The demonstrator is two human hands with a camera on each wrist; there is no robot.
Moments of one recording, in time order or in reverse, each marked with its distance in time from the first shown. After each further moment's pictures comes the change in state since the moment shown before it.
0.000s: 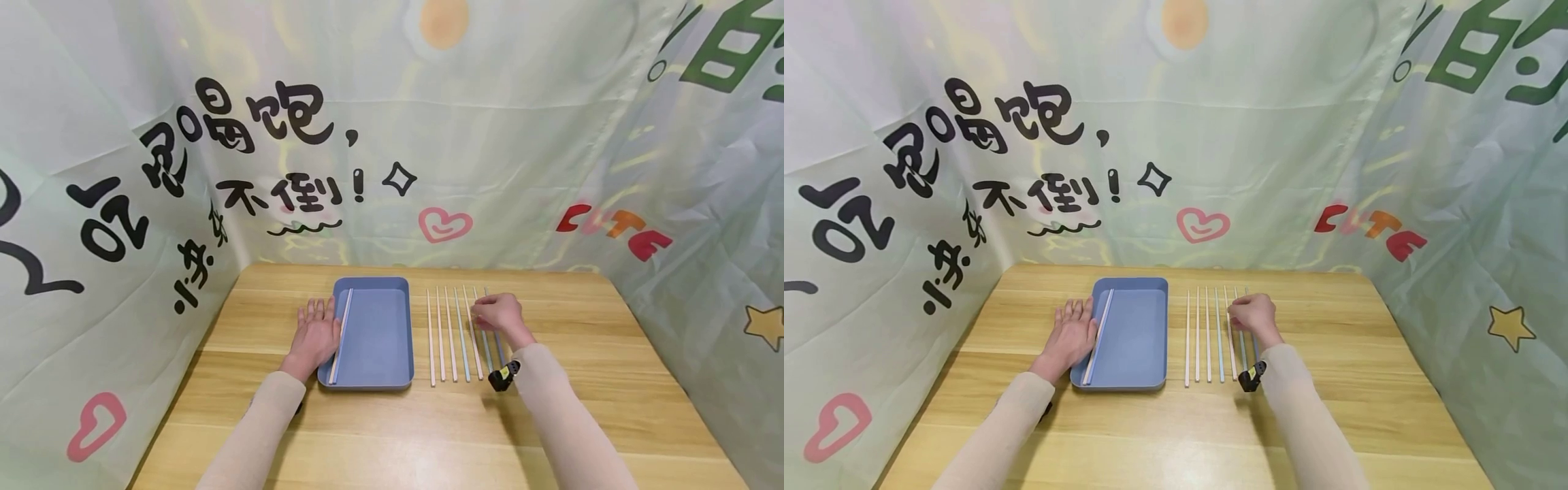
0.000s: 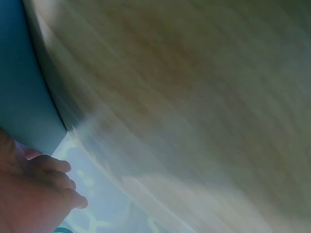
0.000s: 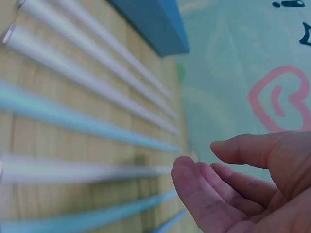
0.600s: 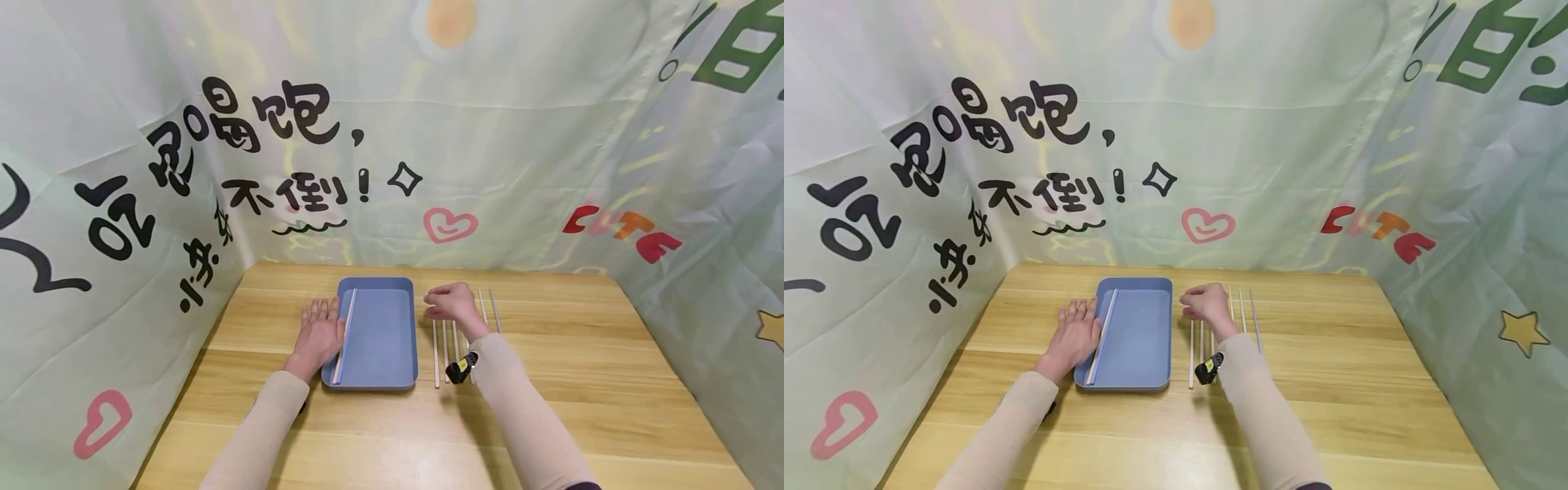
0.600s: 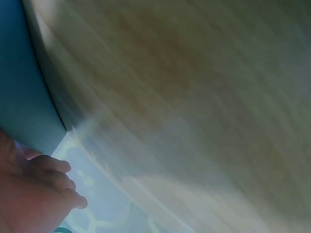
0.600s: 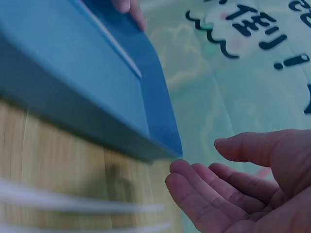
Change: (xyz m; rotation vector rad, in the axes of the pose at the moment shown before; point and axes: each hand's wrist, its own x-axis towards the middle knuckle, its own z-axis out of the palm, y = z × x) left_hand 0.001 -0.002 0.002 -0.011 -0.005 -0.009; right_hand -0.002 -0.055 0.078 0.103 -0.108 -0.062
